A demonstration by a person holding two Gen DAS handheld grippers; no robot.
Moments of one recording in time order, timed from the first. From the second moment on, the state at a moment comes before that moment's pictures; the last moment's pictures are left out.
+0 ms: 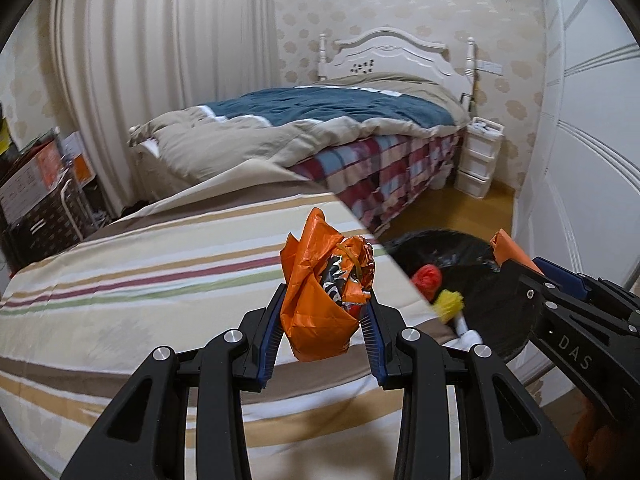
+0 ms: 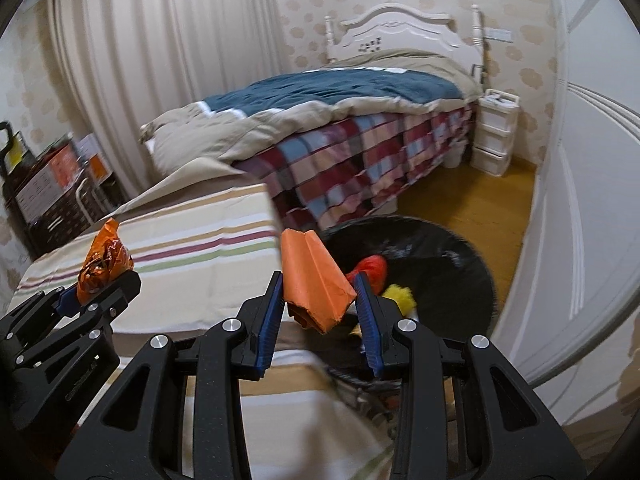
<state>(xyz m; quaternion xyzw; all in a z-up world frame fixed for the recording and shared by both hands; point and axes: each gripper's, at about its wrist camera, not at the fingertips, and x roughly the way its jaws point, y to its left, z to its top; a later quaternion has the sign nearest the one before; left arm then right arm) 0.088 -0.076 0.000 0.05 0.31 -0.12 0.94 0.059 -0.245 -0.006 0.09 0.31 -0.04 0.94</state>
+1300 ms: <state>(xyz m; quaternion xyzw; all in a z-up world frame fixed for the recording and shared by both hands) 0.160 -0.196 -0.027 0.10 0.34 -0.16 0.92 0.115 -0.338 -0.043 0.12 0.33 -0.13 0.93</state>
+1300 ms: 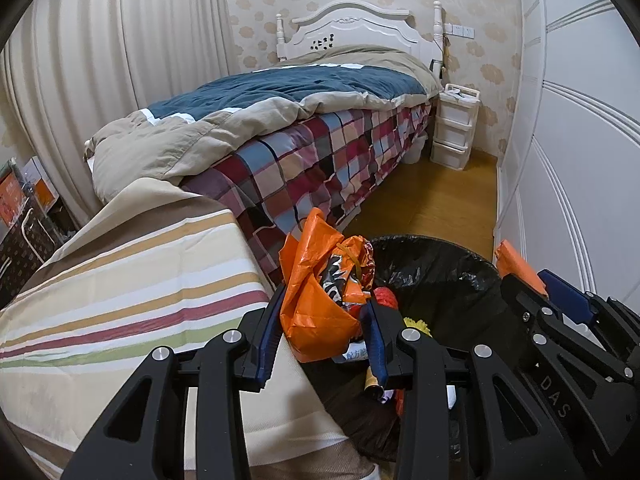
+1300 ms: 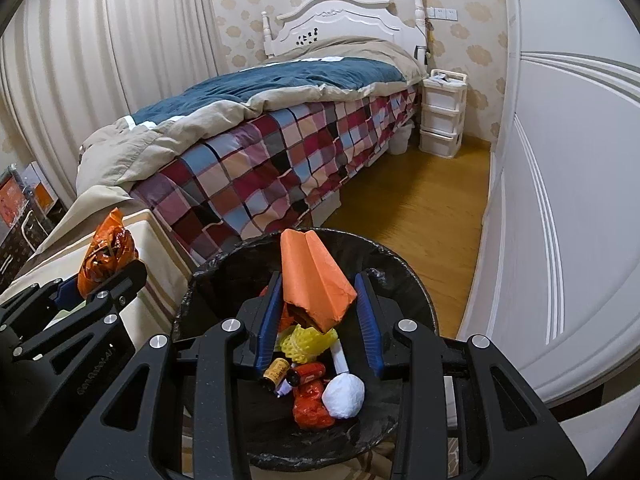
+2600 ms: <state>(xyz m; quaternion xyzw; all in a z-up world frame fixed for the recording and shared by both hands) 0.129 -0.158 -0.003 0.08 0.31 -0.13 0.94 0.071 -0.334 -0.025 0.11 0.31 -0.18 0.93</state>
